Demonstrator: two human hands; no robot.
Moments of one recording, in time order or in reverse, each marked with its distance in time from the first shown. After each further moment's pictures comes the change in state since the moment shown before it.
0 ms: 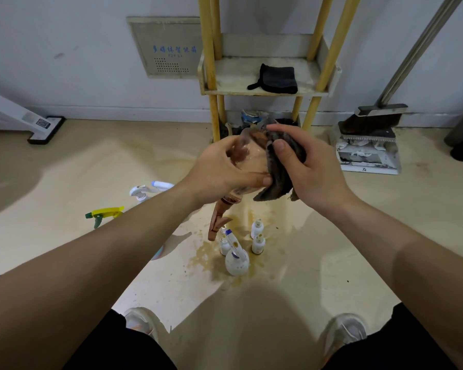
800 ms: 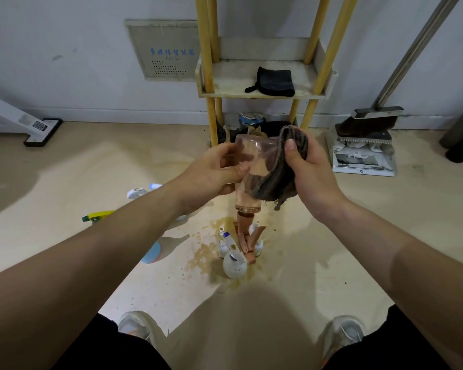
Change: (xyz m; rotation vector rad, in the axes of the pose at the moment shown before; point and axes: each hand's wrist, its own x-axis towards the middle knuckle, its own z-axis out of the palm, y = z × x) left_hand -0.003 -0.004 -0.008 -0.311 -0.161 -0.151; right_hand 0.005 0.013 0.012 0.353 0.096 0.315
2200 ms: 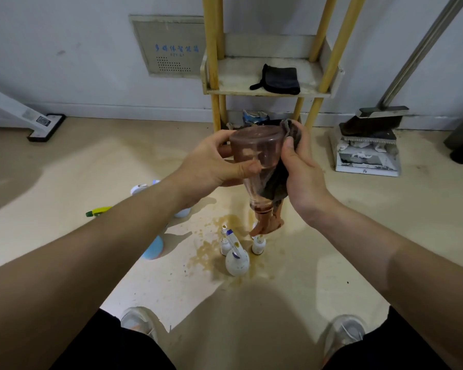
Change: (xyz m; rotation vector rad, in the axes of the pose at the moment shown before) left_hand -0.010 0.013 -0.003 -0.035 0.045 0.125; right_hand -0.011 -0.005 0.025 0.148 -0.114 -0.028
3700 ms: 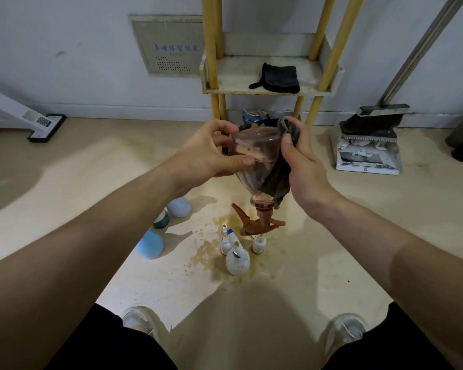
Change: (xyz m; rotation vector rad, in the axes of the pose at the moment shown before) left_hand 0.007 0.015 -0.010 0.143 0.026 -0.065; right_hand 0.007 -0.001 -0.008 -0.069 -0.025 -0.004
